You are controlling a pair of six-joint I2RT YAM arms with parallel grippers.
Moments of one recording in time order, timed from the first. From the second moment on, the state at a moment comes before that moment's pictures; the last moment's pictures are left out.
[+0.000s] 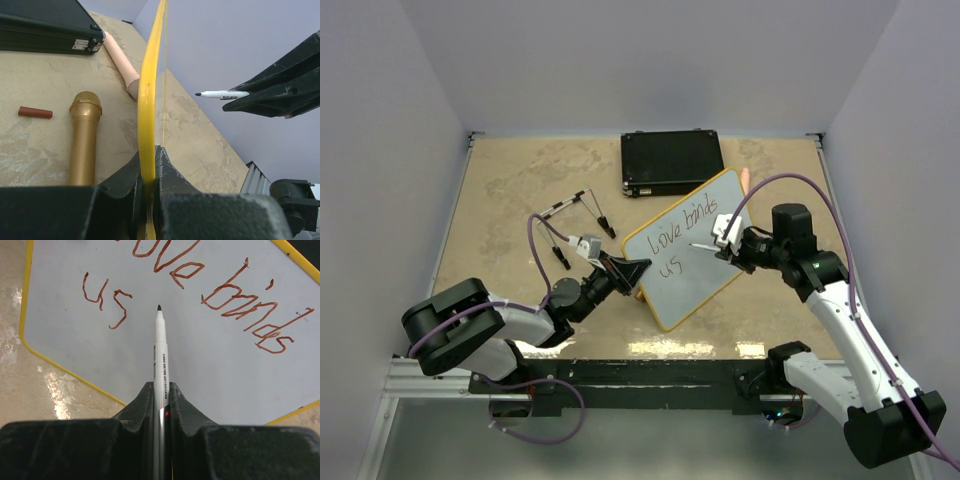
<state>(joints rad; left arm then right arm) -0.95 1.43 0.24 1.33 -0.19 -0.62 0.27 0.91 0.86 -0.65 -0.59 -0.80</state>
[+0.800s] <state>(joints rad) -0.95 1.43 0.23 1.33 -0.19 -0.62 0.21 0.96 0.86 -0.67 -0.53 -0.81</state>
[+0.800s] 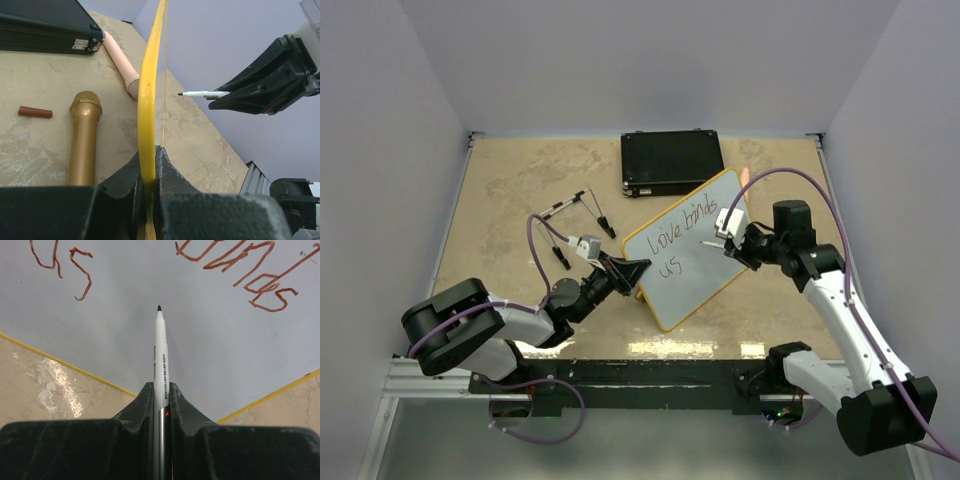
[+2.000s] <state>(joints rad) -0.95 1.44 0.24 1.34 -0.17 -0.62 0.27 1.06 0.86 -0.63 -0.54 -0.83</state>
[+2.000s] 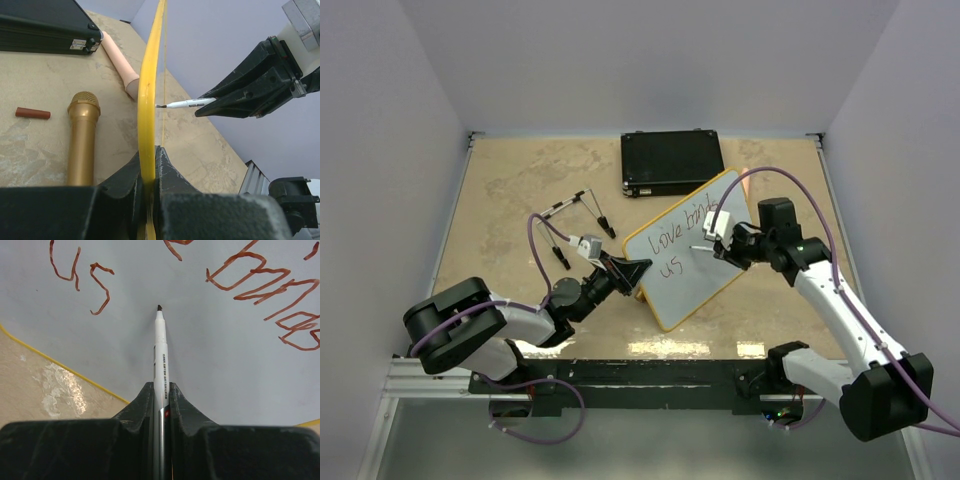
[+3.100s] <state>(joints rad) -0.94 1.45 0.24 1.34 -0.17 -0.62 0.32 1.08 0.85 -0.66 -0.51 -0.83</state>
